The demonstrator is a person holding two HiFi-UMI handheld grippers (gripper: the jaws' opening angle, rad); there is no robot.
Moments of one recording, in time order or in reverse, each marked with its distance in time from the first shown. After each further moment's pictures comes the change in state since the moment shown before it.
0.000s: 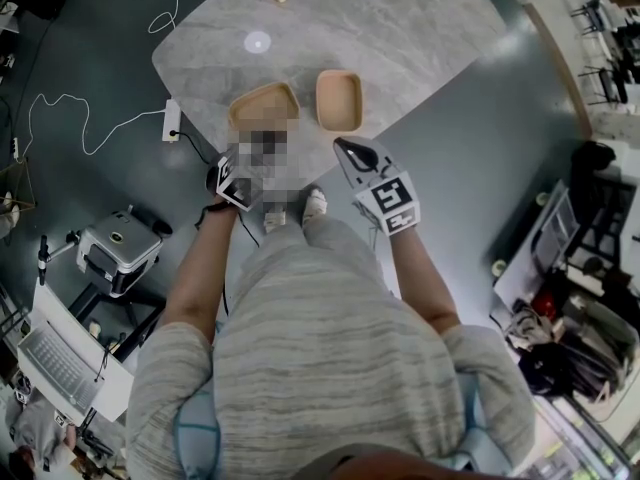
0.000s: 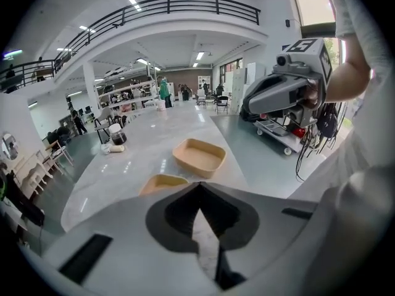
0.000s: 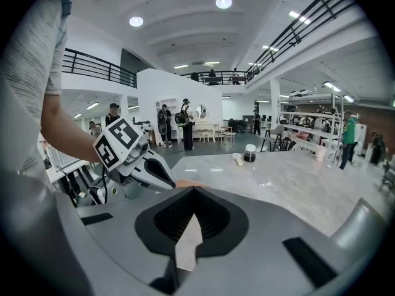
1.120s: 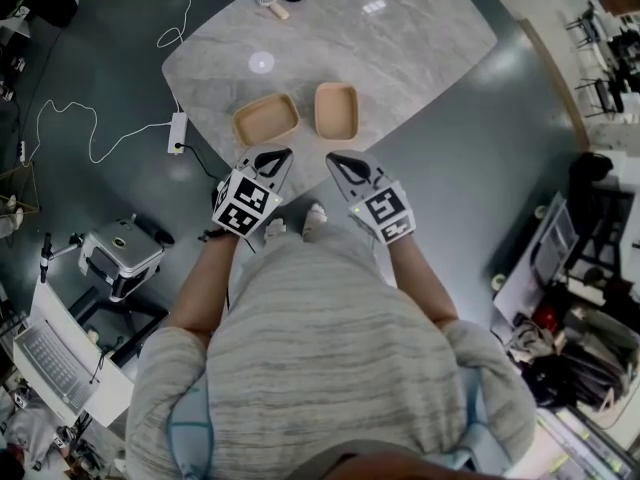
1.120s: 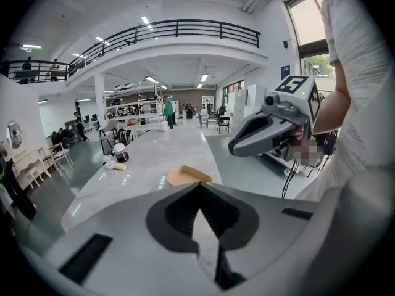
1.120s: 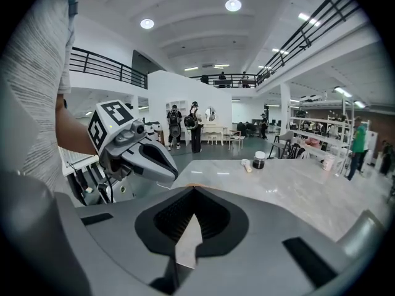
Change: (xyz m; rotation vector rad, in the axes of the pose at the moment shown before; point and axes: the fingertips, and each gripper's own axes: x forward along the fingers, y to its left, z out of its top) left arm -0.060 -0.037 0.053 -0.050 -0.197 0.010; right arm -0.021 0.026 0.013 -0.069 -0.017 0.065
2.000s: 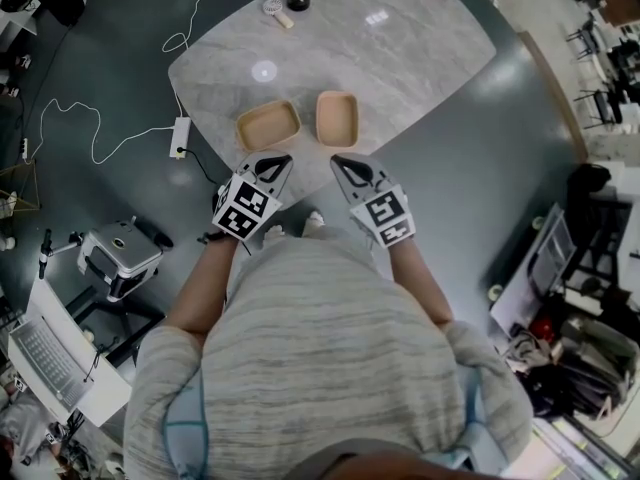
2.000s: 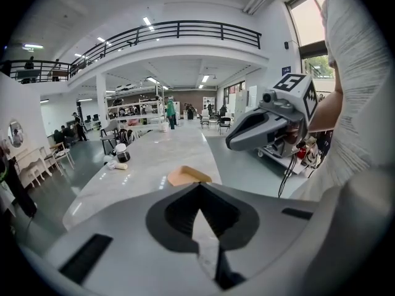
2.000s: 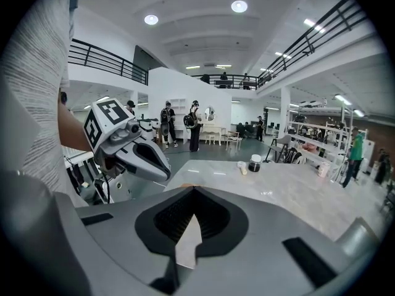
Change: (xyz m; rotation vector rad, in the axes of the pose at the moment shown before) left arm -0.008 -0.002 0.002 -0.010 -0.005 0.009; right arm -0.008 -0.009 0.008 -0.036 0.006 -0.037
